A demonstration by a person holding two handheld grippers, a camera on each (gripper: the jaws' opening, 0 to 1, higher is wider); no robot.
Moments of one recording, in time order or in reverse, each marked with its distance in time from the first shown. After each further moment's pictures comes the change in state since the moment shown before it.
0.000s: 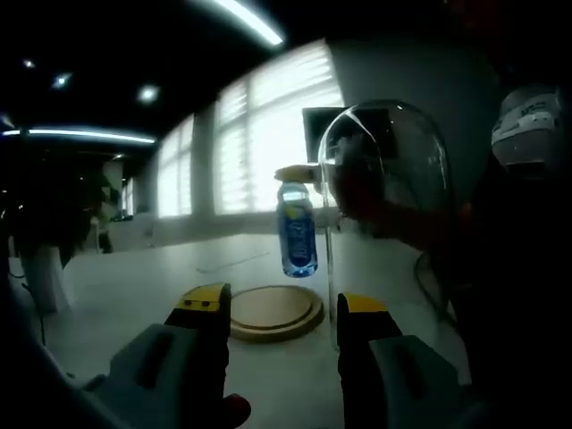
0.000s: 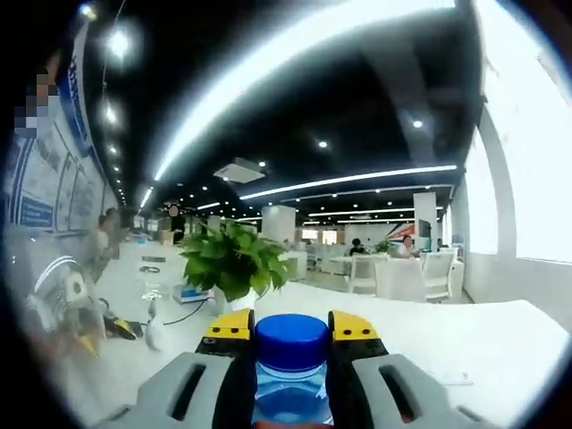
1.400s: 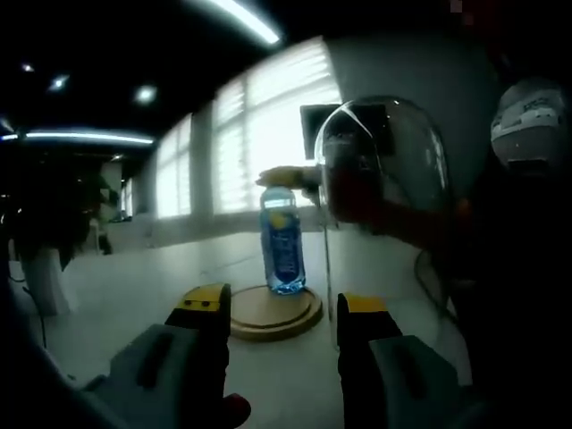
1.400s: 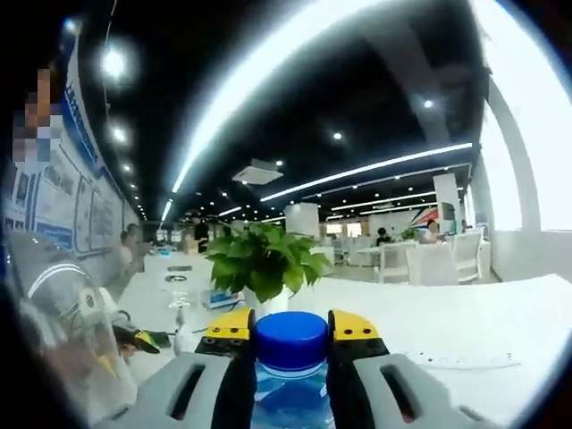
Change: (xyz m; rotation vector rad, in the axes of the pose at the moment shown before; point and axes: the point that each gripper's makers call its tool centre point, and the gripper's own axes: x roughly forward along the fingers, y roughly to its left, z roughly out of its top) left arm 0.001 -0.003 -0.002 0.016 0.013 -0.005; right arm 0.024 0.040 -0.017 0.095 0.005 0.142
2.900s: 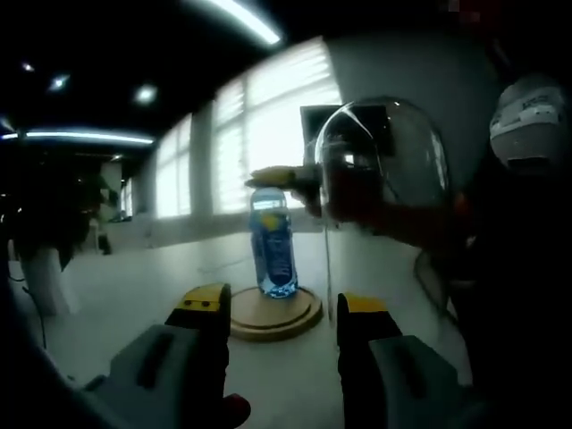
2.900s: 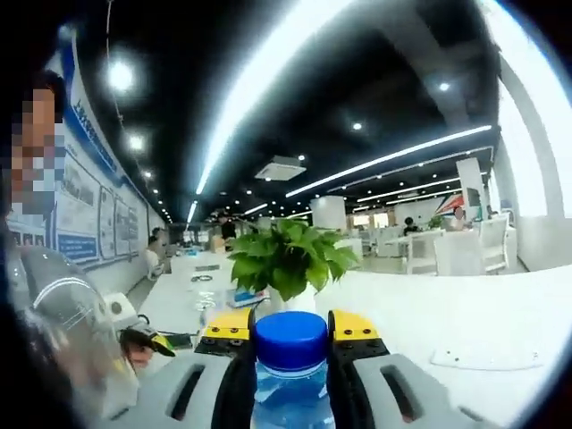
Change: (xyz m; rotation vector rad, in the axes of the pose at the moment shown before) left arm 0.000 0.001 0.000 -0.003 -0.002 -0.001; right arm 0.017 0.007 -0.003 0.051 0.061 0.120
